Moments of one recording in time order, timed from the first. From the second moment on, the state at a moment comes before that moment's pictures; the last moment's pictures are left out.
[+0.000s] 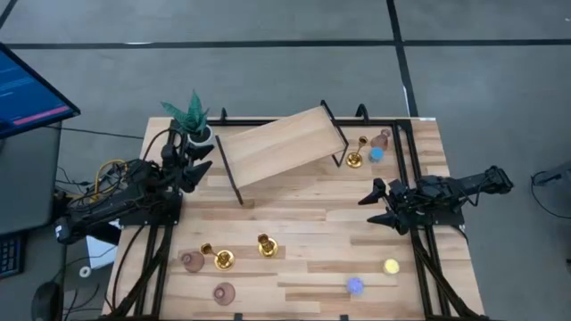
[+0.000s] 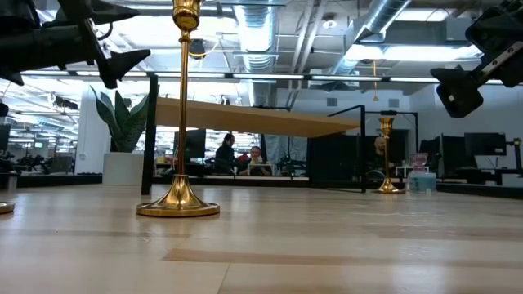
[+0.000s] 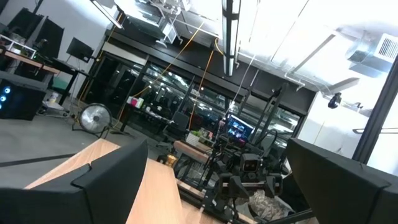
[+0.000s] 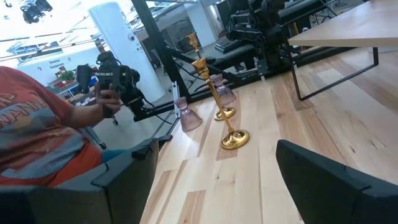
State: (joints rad) left arm 0.45 0.15 0.01 0.54 0.13 -0.50; right arm 0.26 0.01 0.03 -0.05 0.00 0.42
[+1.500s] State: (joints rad) left arm 0.45 0.21 0.01 0.86 0.13 -0.60; right arm 0.26 0.01 0.03 0.14 0.01 0.38
